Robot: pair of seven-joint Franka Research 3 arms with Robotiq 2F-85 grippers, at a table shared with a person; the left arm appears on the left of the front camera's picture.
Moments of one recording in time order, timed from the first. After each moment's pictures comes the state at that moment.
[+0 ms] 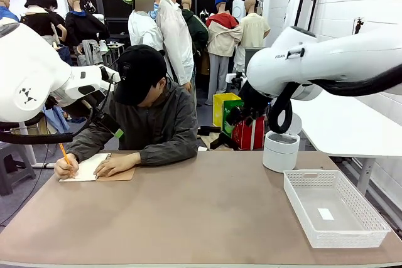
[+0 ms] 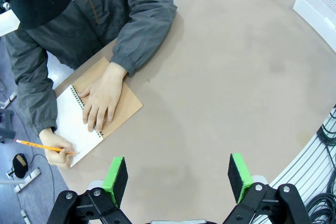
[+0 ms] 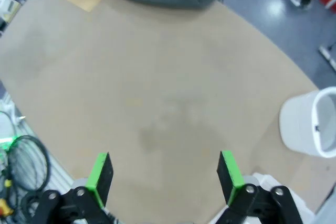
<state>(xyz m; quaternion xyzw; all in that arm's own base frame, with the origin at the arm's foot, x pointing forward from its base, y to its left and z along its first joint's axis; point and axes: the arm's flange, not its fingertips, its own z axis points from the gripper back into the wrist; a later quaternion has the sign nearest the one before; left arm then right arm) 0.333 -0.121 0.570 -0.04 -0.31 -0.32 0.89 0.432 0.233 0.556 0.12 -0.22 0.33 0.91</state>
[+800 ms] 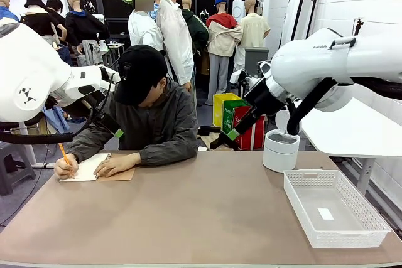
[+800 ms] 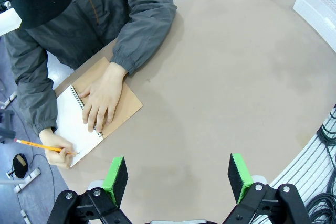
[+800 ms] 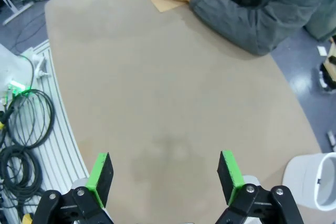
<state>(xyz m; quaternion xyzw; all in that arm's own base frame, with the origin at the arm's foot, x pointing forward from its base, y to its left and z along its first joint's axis) 0.333 -0.121 0.570 -0.04 -0.31 -0.32 0.89 0.376 0.209 0.557 0.18 -0.28 0.50 0.80</state>
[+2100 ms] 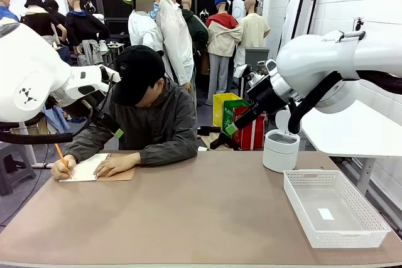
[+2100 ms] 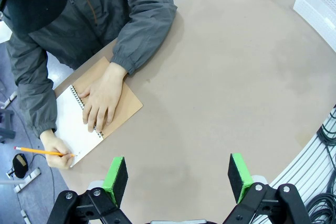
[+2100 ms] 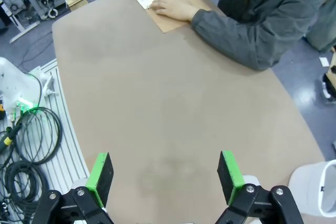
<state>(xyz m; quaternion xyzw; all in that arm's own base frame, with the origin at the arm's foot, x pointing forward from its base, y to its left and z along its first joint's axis) 0.333 -0.121 0.570 -0.04 -0.31 -0.32 0.89 0.373 0.204 0.562 0.22 -0.31 0.48 0.79</state>
